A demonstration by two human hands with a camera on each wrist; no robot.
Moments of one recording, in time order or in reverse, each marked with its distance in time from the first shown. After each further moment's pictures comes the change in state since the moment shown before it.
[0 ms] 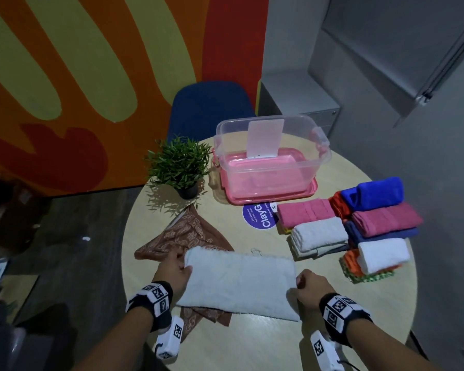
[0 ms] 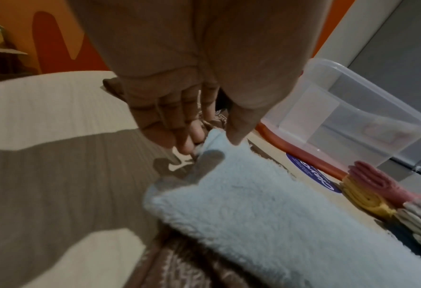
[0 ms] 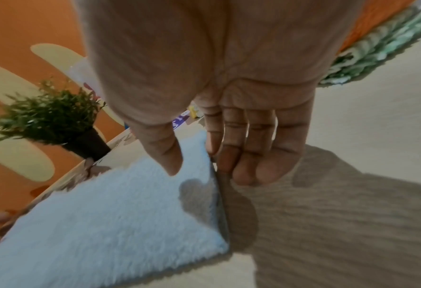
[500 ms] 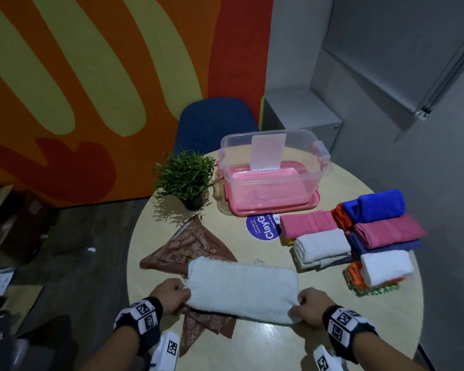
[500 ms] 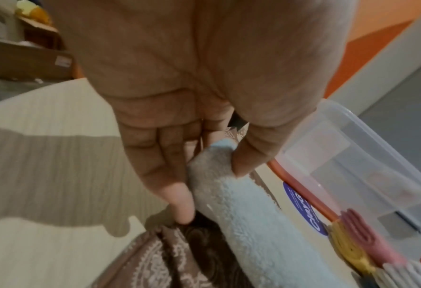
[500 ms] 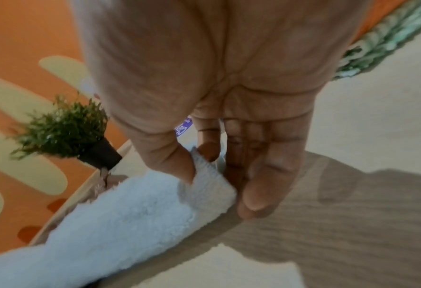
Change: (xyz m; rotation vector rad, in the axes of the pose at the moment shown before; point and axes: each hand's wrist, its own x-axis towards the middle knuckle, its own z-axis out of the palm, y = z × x) left_hand -0.014 -0.014 -0.017 0.057 -0.251 -0.109; right_hand -0.006 -0.005 -0.001 -0.048 -0.140 -0.040
